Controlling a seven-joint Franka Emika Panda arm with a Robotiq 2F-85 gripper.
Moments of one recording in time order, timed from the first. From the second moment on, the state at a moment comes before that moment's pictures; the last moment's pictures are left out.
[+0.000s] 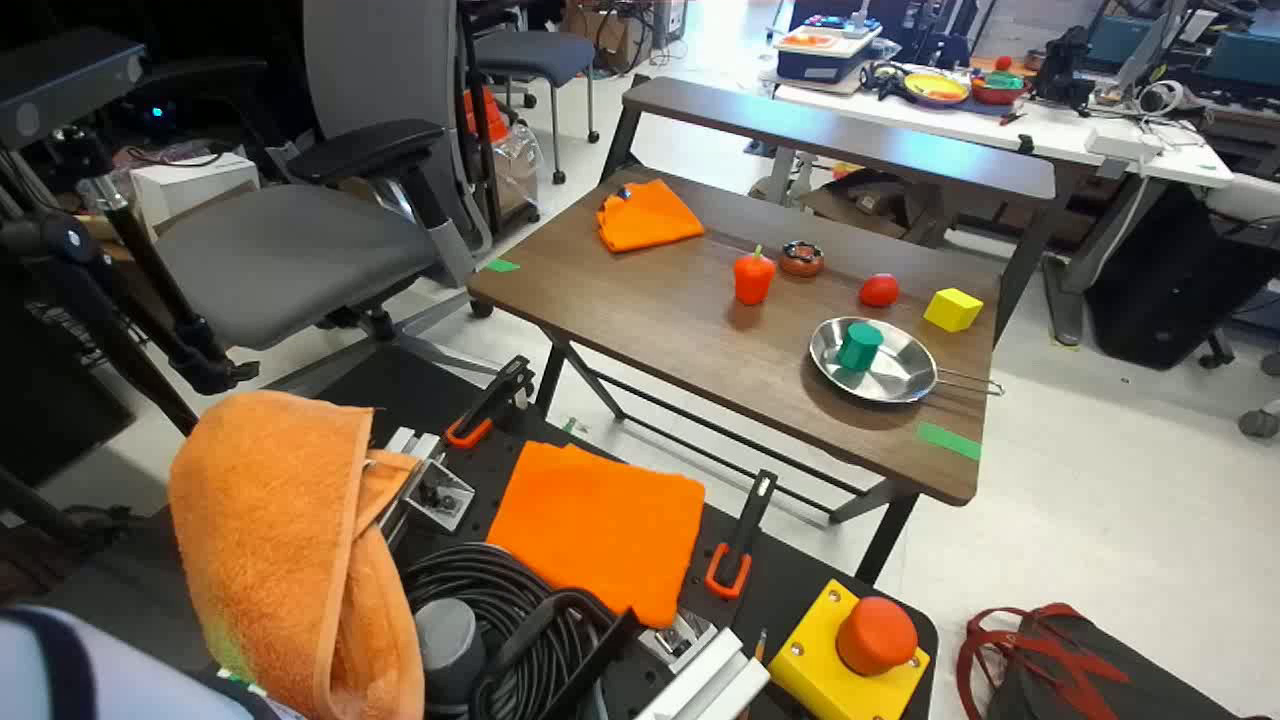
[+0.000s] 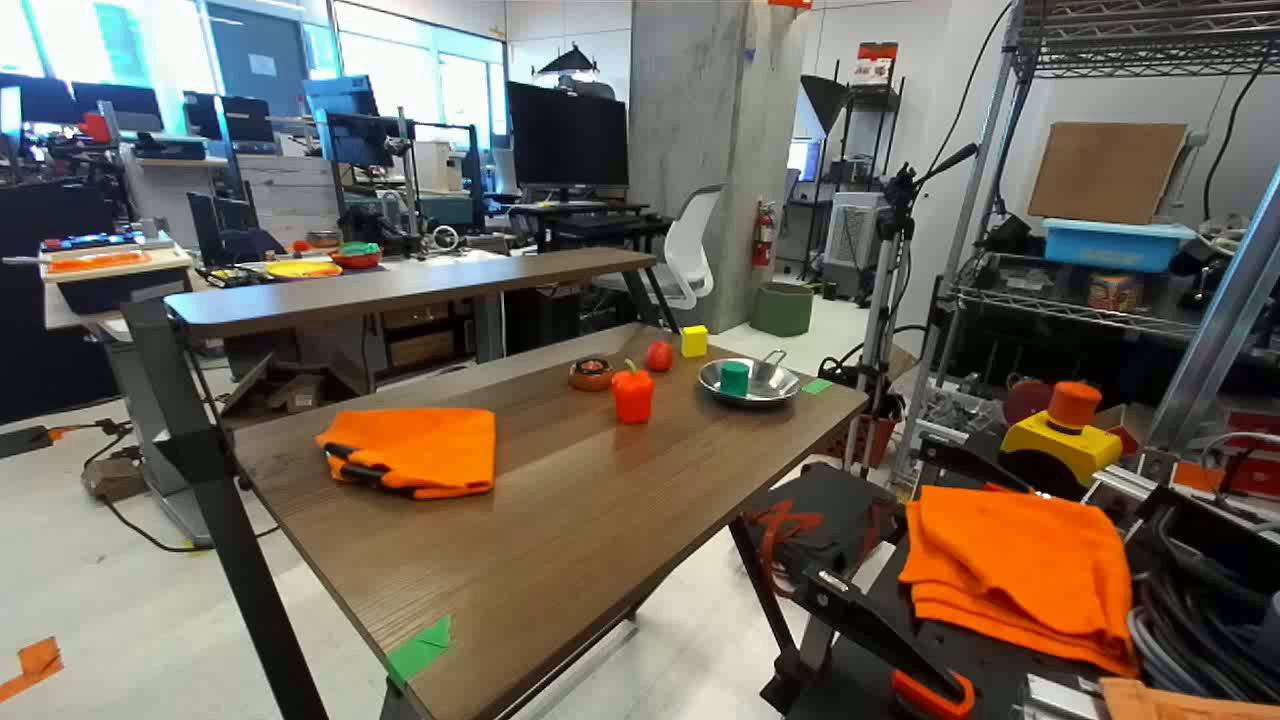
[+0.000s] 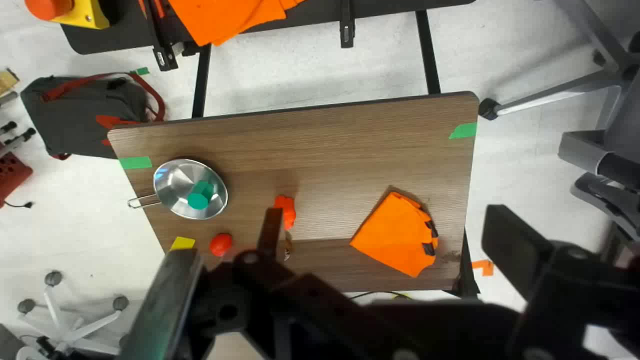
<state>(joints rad) 0.09 -0.79 0.37 -2.52 0.07 1.96 0.44</state>
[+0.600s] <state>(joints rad) 0.09 -0.78 0.37 -2.52 0.07 1.97 0.44</state>
